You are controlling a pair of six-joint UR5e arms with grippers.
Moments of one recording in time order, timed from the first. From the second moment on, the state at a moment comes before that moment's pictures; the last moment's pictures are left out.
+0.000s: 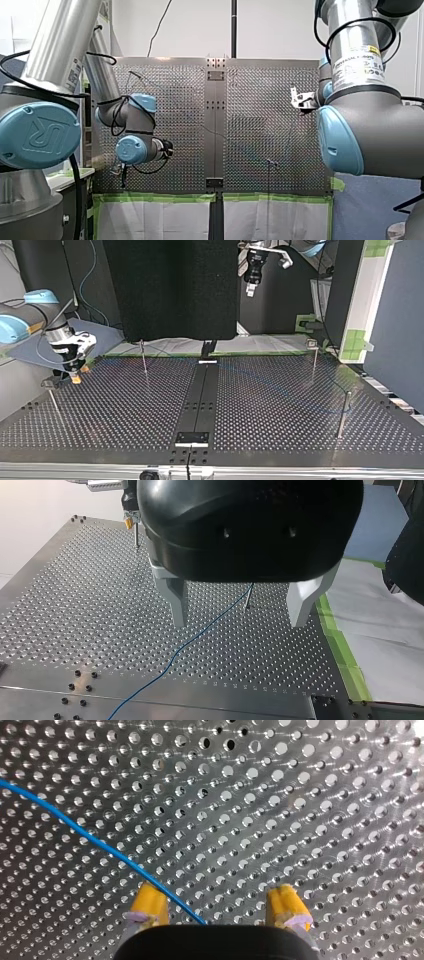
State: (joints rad) left arm -0.58 -1.84 -2.50 -2.07 -1.97 -1.66; right arm 1.60 -1.05 1.40 -0.12 1.15 1.44
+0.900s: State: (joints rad) left arm -0.57 -1.84 -2.50 -2.07 -1.97 -1.64; right arm 1.63 -1.06 1.40 -0.06 1.32 1.40
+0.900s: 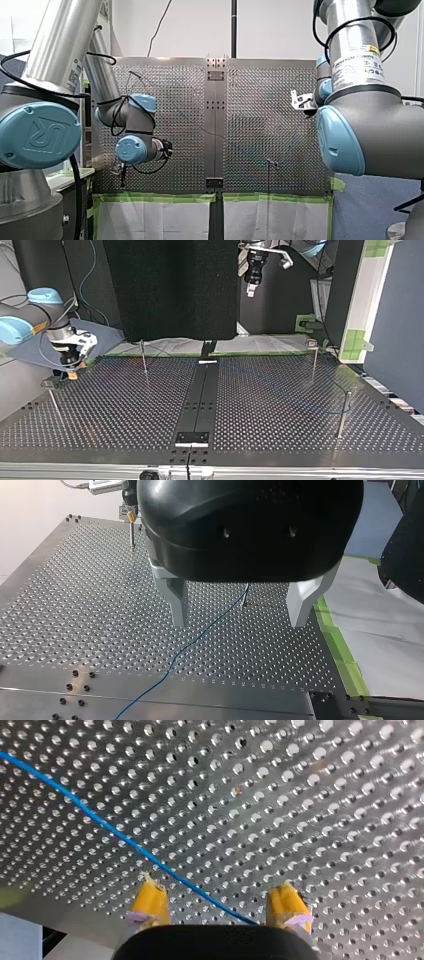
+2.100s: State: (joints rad) left arm -0.57 -1.84 -2.50 -2.03 -1.95 -1.70; right arm 1.79 -1.16 1.54 -0.11 1.40 1.43
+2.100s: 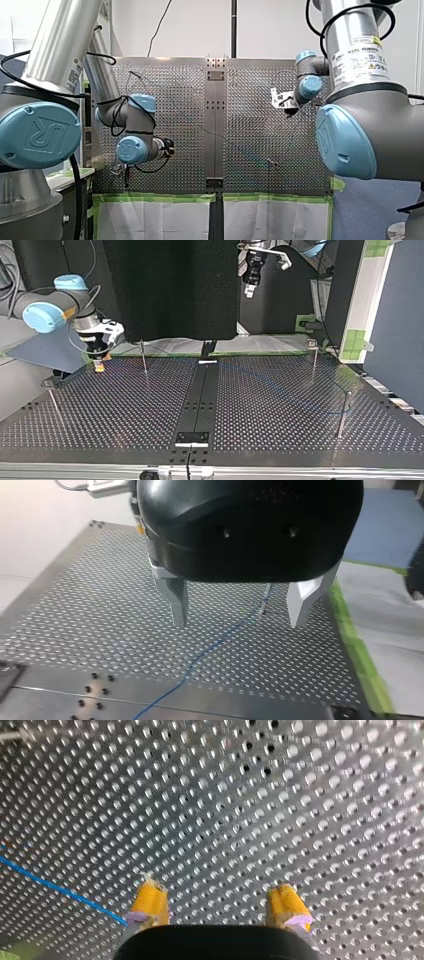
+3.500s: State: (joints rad) left arm -0.57 -1.84 -2.46 -2.01 -2.16 -1.80; right arm 2.14 -1.16 1.79 -0.43 1.76 1.60
